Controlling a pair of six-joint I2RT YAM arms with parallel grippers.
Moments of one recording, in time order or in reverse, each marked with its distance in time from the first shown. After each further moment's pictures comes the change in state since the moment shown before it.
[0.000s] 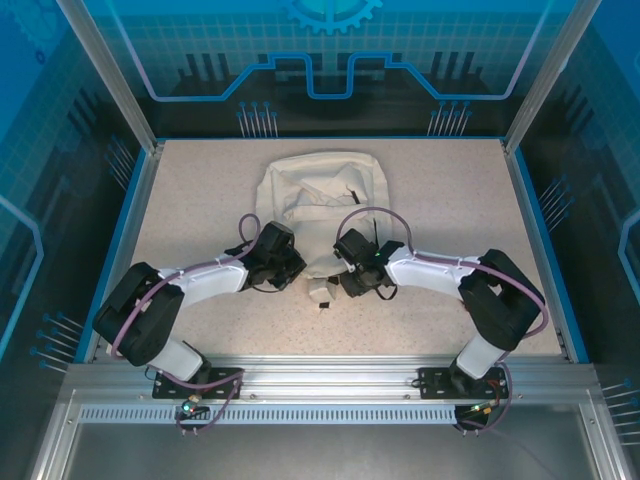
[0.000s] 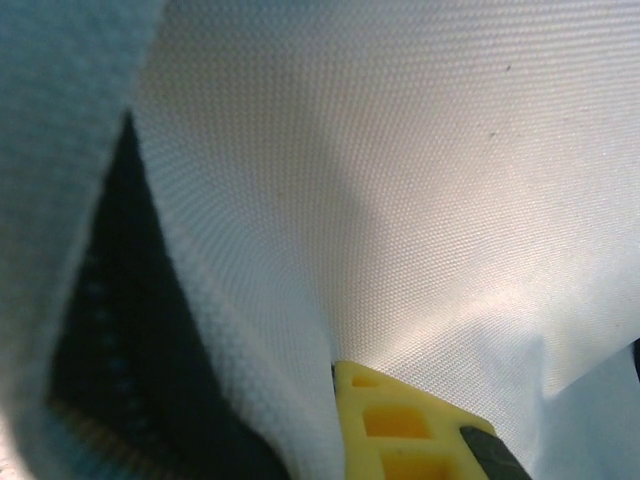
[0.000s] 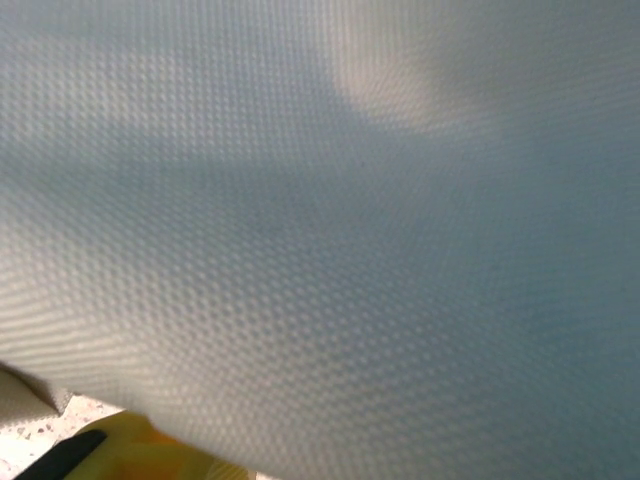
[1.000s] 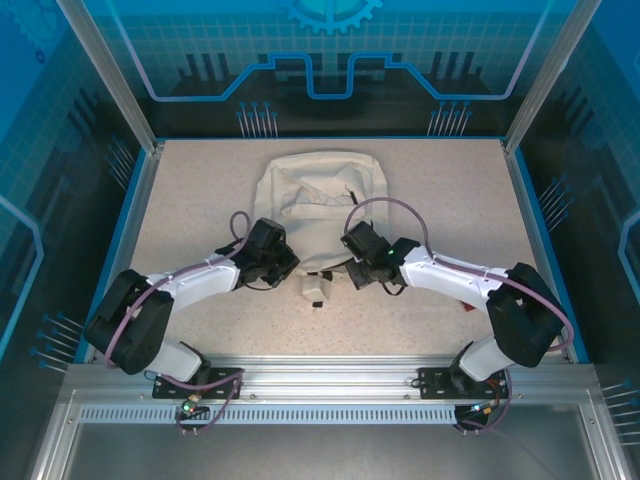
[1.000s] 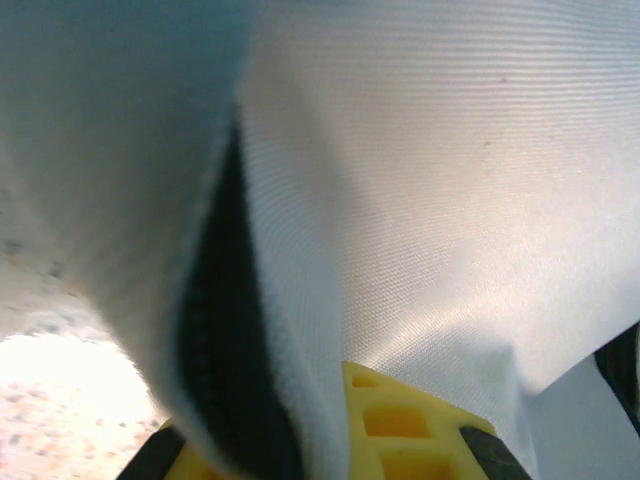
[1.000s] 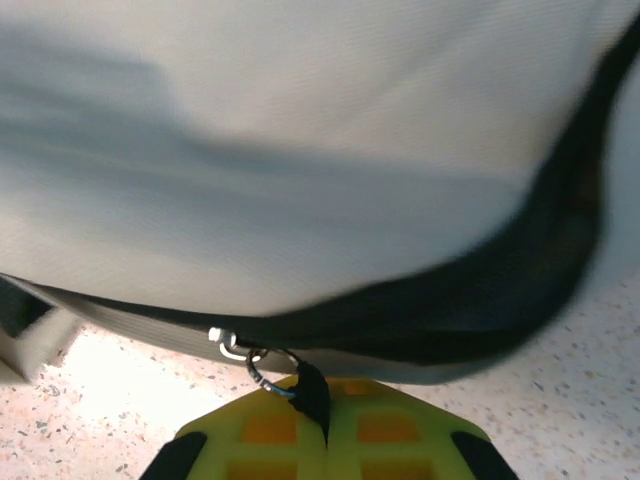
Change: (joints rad) left arm 0.072 -0.067 -0.023 -0.034 0.004 0.033; right arm -0.034 -0.131 0.028 -0.071 0.079 0.020
